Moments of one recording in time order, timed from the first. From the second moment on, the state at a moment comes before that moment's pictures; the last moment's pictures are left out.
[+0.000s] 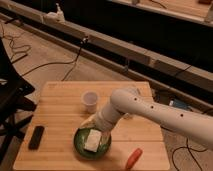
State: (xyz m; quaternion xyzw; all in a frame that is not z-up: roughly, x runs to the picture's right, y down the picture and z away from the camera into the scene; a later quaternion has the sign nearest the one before) arm -0.058 0.210 0.647 -0.21 -0.43 -0.39 0.79
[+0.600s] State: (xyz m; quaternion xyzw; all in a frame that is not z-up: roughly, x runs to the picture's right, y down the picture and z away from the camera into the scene) arm -0.057 0.220 0.667 -0.22 -0.43 -0.39 0.79
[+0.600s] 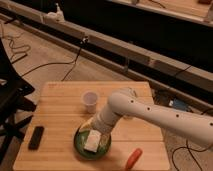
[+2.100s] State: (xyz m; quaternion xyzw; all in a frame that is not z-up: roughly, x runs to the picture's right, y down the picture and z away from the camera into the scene) arm -0.072 0.272 0.772 -0.34 -0.40 -0.38 0.76
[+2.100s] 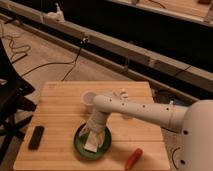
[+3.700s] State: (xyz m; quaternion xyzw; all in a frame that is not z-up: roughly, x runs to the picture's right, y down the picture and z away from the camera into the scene) arm -0.003 0.122 0.699 -0.13 -0.41 -0.23 0.88
